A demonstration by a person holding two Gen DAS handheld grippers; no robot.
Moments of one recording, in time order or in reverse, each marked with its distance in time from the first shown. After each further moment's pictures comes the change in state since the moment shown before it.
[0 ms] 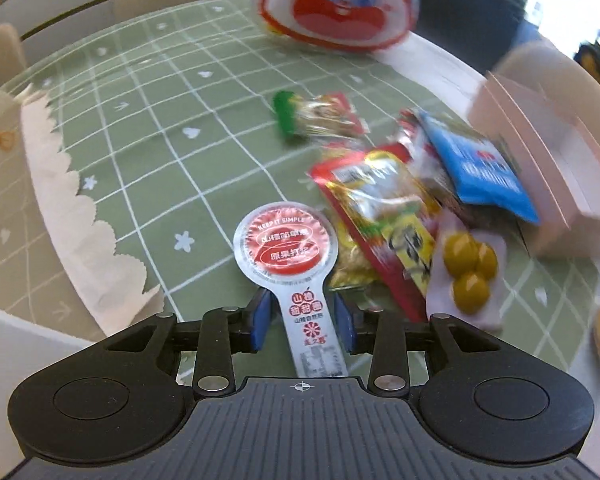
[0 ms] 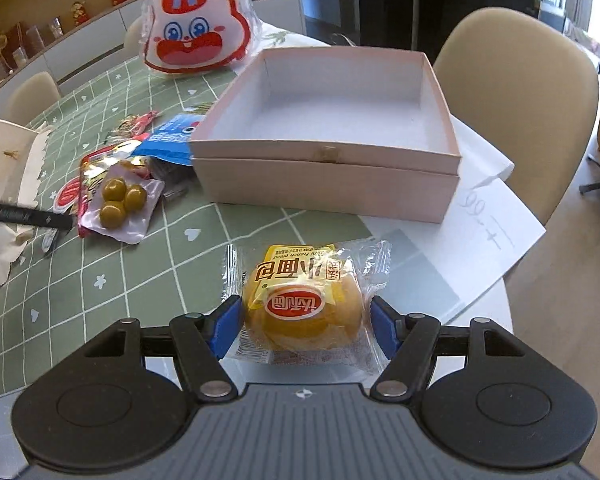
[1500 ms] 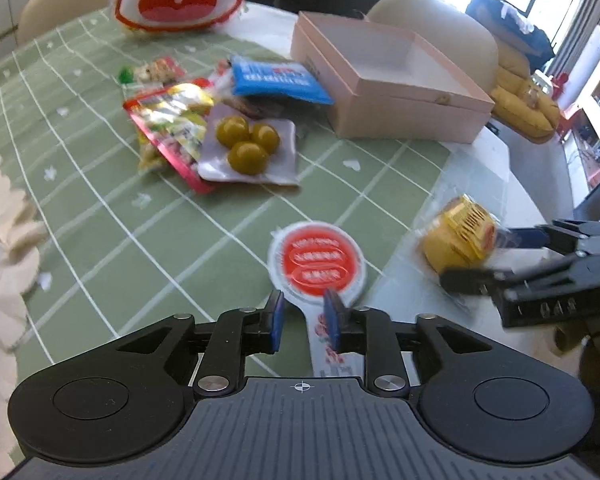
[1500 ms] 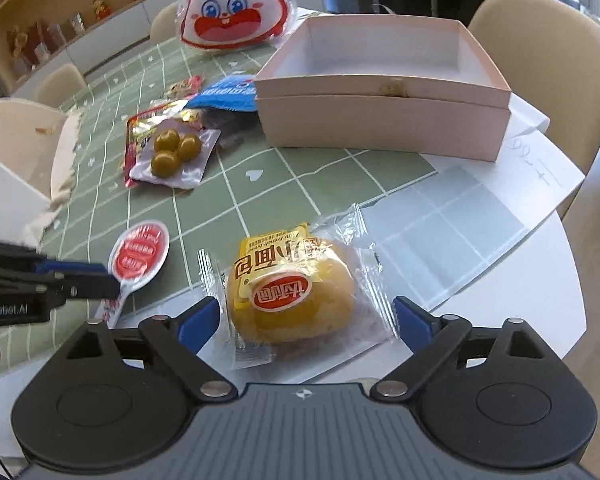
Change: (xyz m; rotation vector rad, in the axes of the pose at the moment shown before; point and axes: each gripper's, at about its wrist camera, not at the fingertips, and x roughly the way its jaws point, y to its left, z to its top) left arm -0.055 -0.094 -0.093 0.226 -0.001 -0.203; right arm 0.008 0.037 -0.045 -0.013 0.034 0.068
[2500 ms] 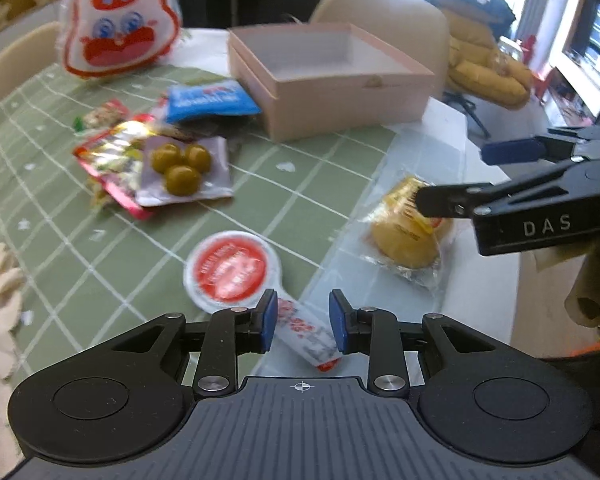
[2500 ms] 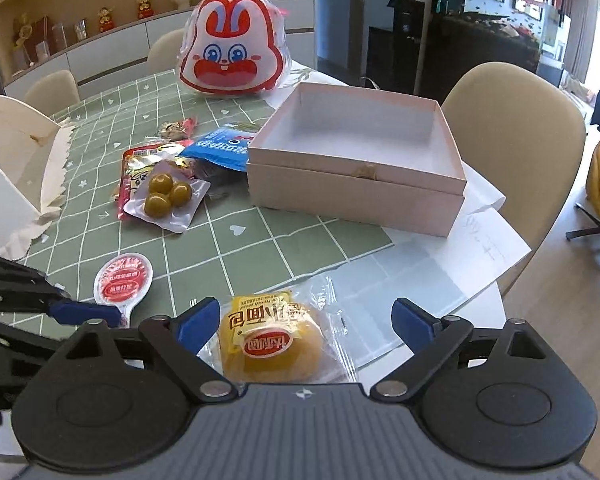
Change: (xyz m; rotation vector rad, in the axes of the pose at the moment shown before) left arm -0.010 -0.050 -0.013 0.161 -0.032 0.010; right arm -0.042 0.006 0.012 -0.081 -0.153 -0.131
